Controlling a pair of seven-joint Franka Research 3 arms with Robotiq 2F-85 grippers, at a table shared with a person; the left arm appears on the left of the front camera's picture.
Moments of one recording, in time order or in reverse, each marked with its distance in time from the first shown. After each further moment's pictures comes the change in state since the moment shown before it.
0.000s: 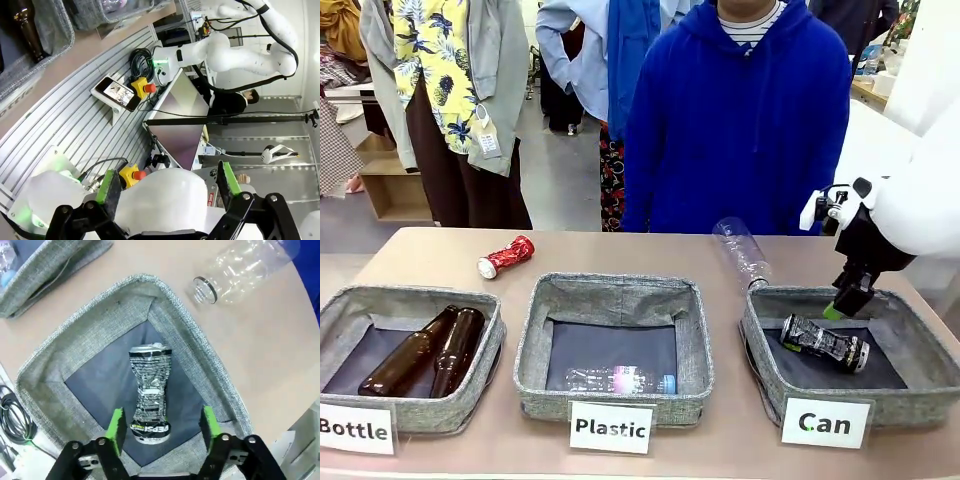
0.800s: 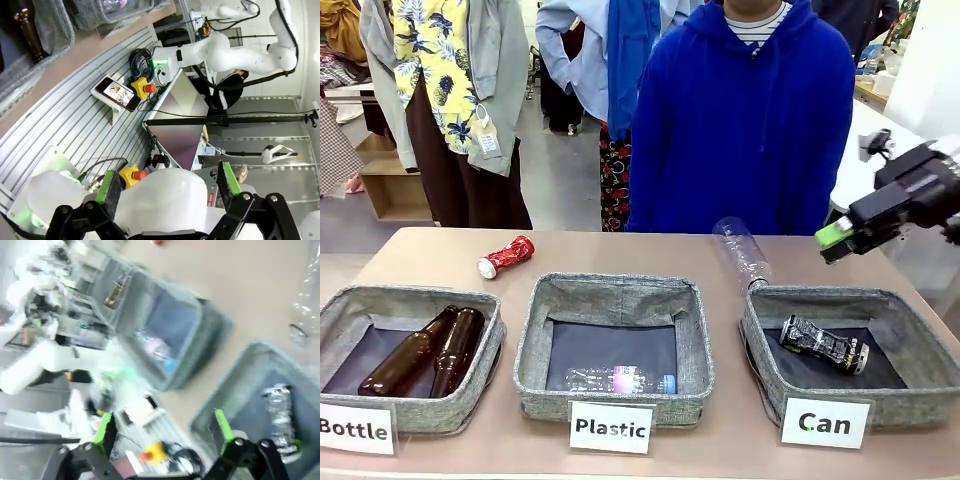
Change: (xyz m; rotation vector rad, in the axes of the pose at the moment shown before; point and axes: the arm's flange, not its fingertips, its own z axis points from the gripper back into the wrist) left arm 0.000 0.000 0.000 -0.001 -0.001 0.001; right arm -0.020 -0.031 0.065 0.810 -0.408 -0.549
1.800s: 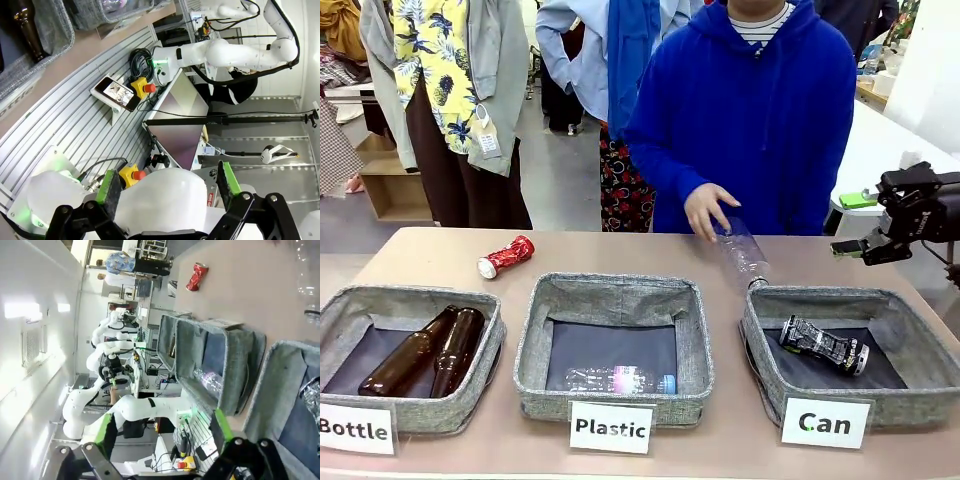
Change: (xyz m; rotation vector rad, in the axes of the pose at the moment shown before) left arm 0.000 0.000 0.000 -0.001 0.000 0.001; right arm -0.022 -0.051 0.017 0.310 -0.234 -0.331
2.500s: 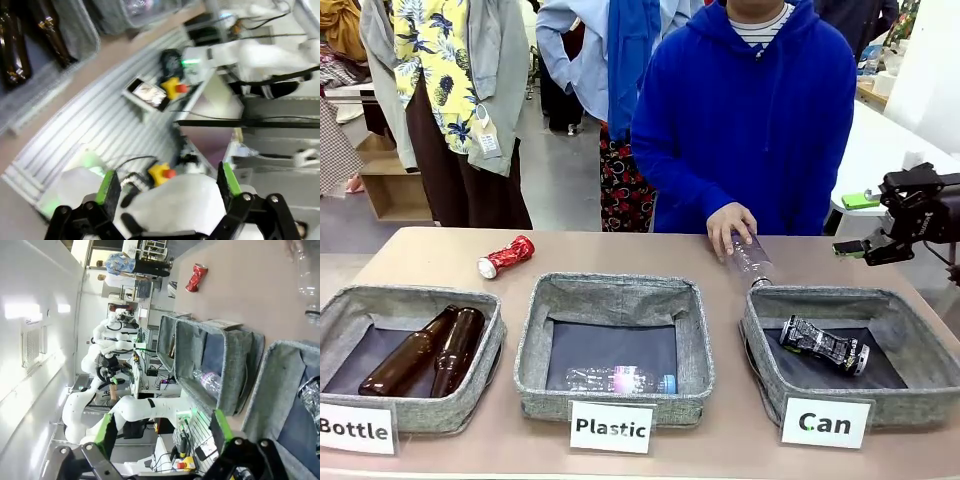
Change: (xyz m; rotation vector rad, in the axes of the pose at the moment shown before) left arm 0.024 -0.029 0.000 0.227 0.028 -0.063; right arm 0.000 -0.001 0.002 -0.001 -0.005 0.000
